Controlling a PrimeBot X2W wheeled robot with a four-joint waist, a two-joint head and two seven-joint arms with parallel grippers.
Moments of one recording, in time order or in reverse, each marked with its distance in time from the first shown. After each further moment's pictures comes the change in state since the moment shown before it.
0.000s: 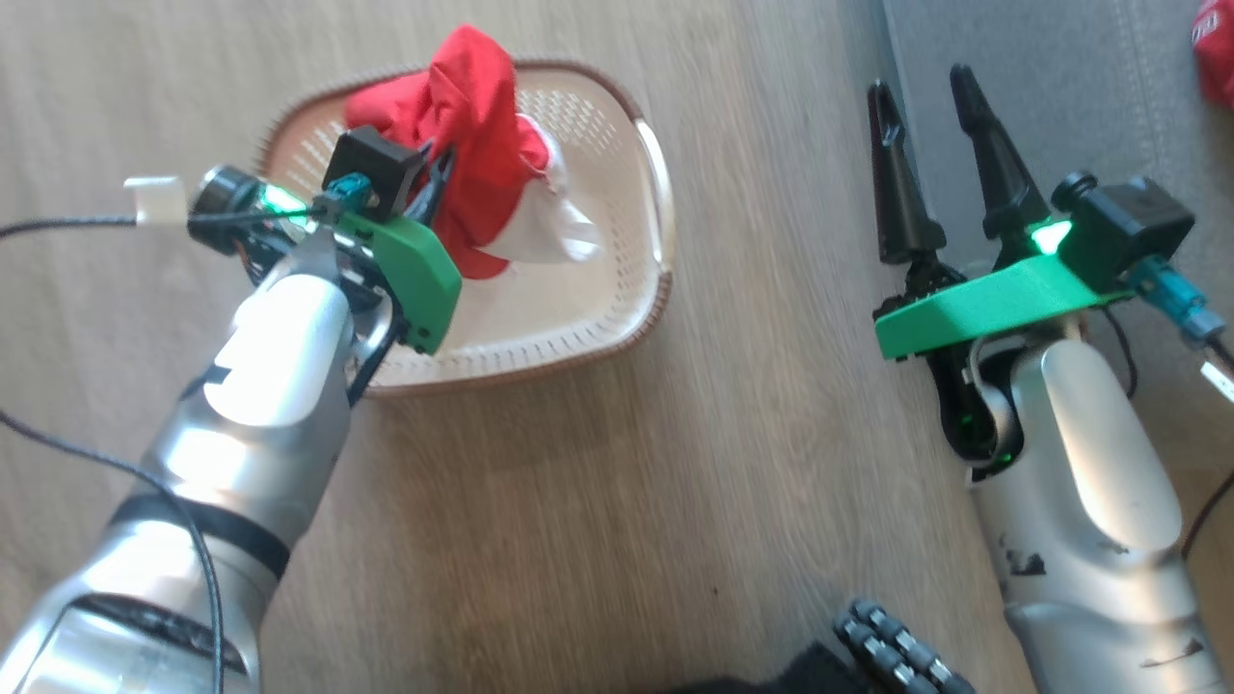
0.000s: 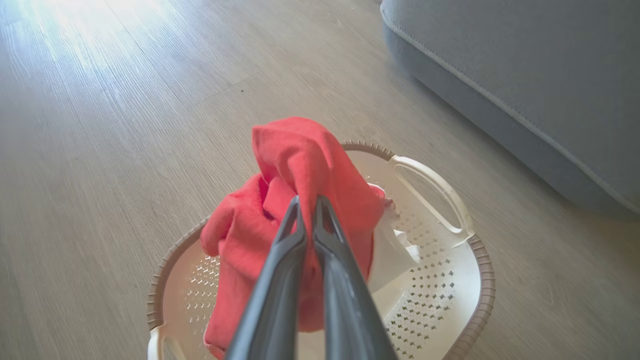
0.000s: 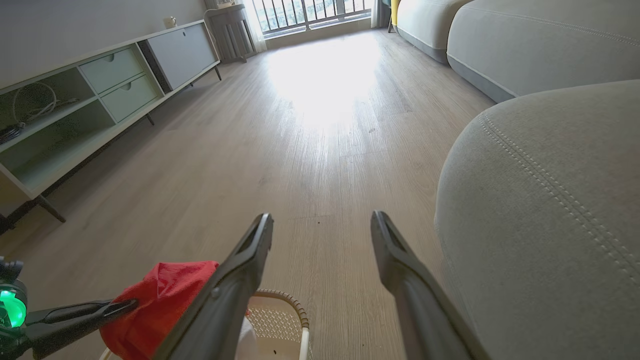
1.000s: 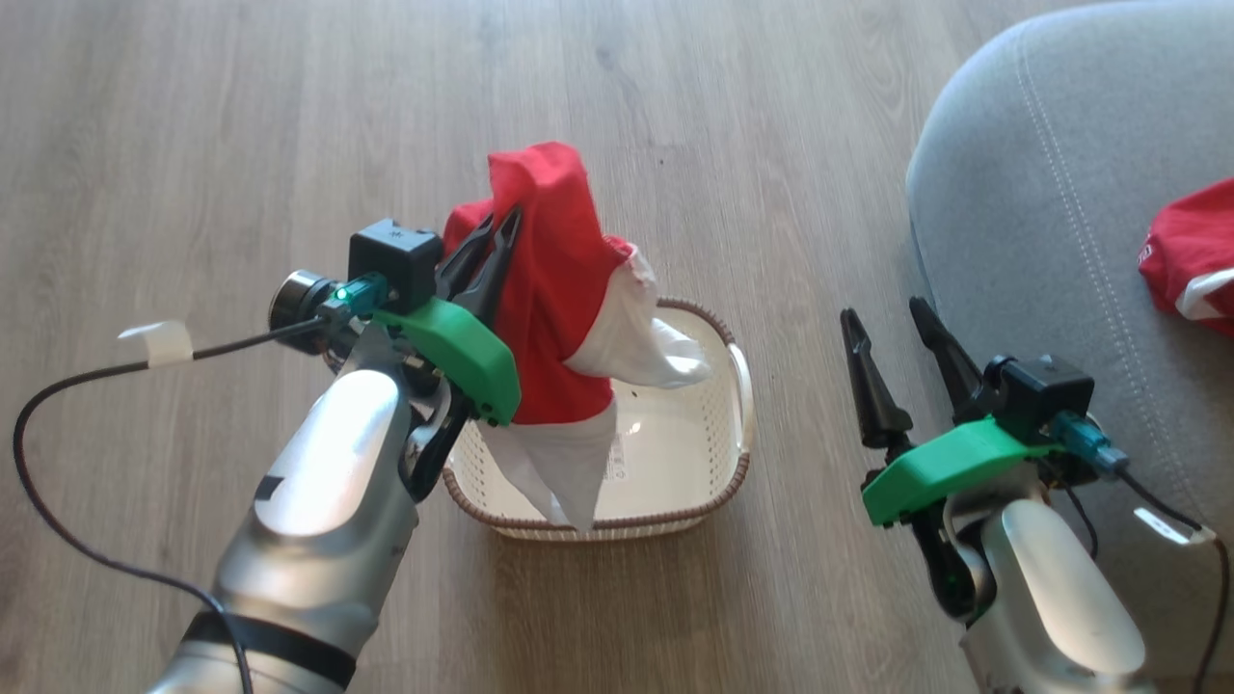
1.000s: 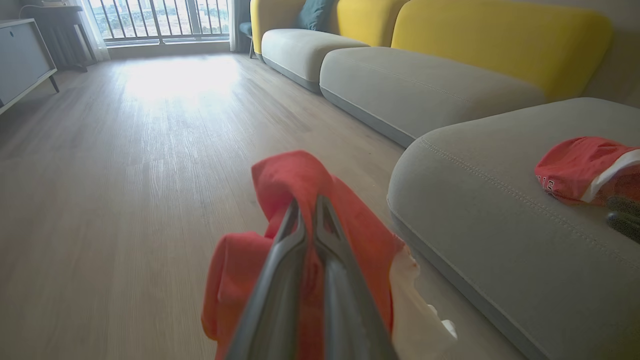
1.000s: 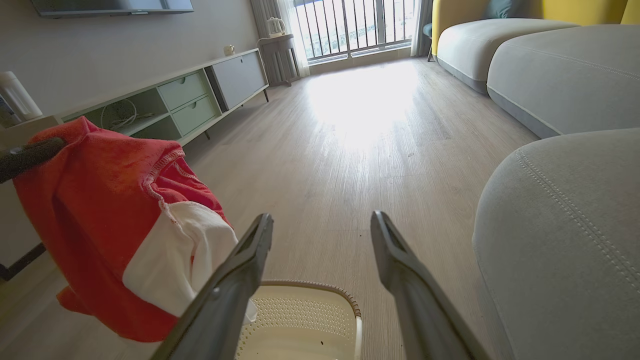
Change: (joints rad) left arm 0.275 -0.072 0.177 -0.296 -0.065 -0.011 0.000; right arm 0.214 0.000 -0.001 0.148 -0.046 0.000 0.000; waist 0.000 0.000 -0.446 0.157
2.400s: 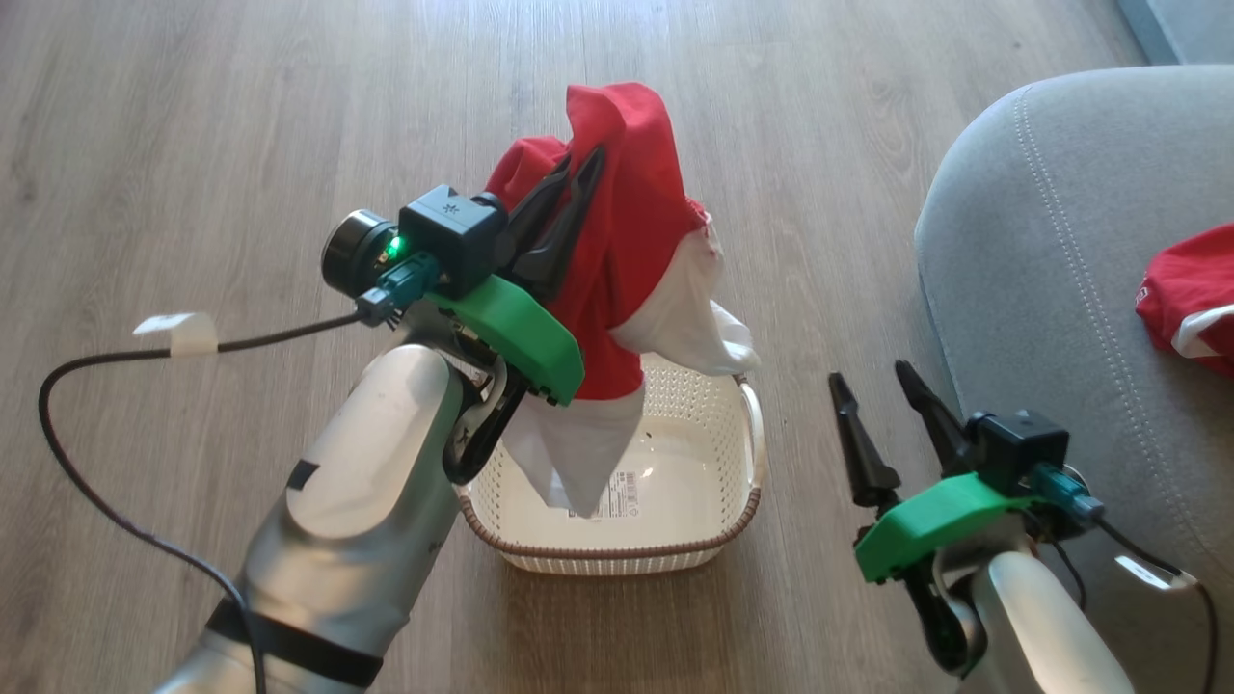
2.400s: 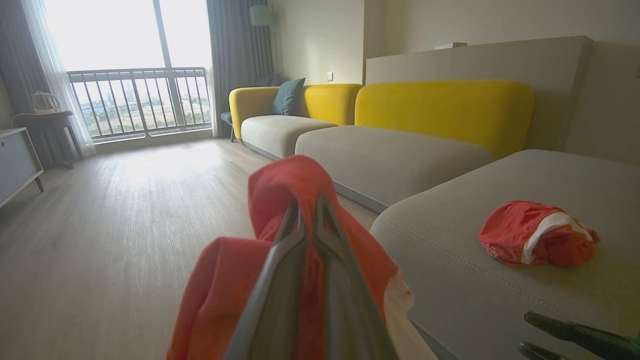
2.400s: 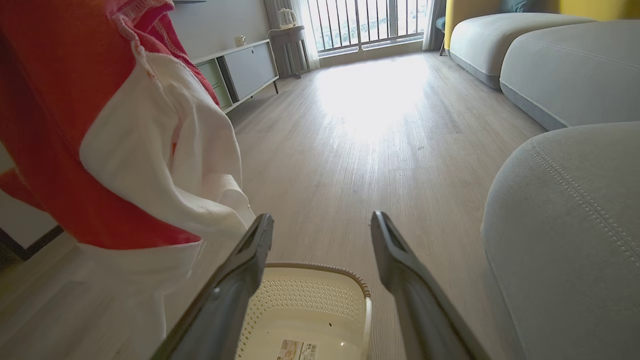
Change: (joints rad) left arm -0.005 -0.010 -0.084 -0.237 -0.022 0.026 0.003; right arm 0.089 0.000 0.021 0.014 -0.010 0.000 0.000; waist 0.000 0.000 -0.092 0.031
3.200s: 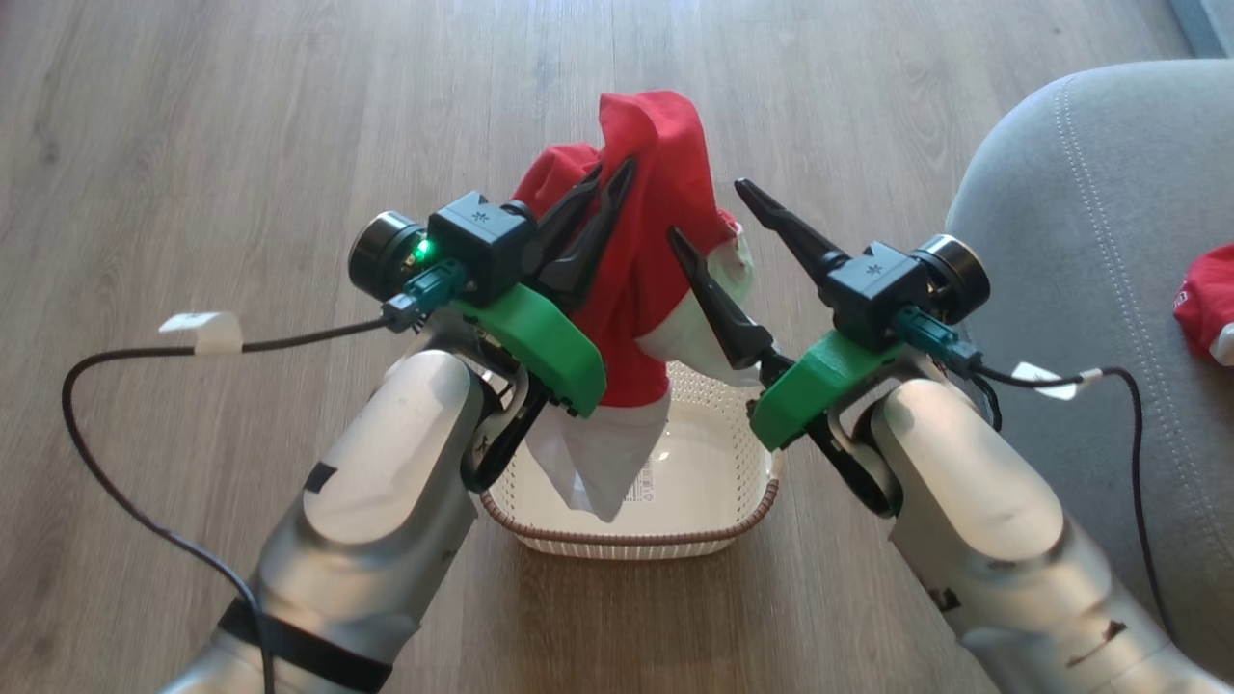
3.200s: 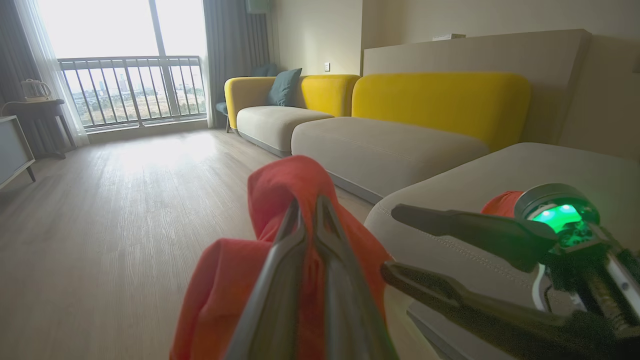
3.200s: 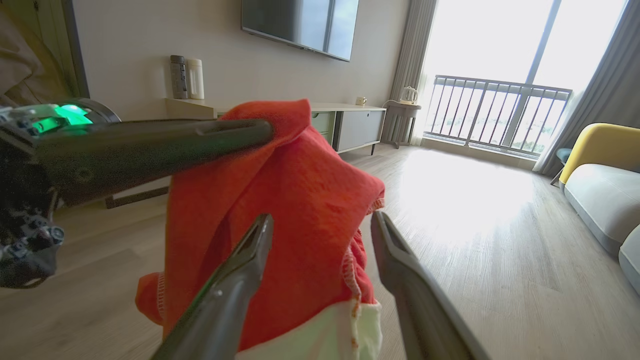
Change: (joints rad) left arm -0.003 0.000 -0.049 -0.021 -0.020 0.000 0.007; right arm -0.361 -0.050 0.339 -0.004 -0.049 0.000 0.000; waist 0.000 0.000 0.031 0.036
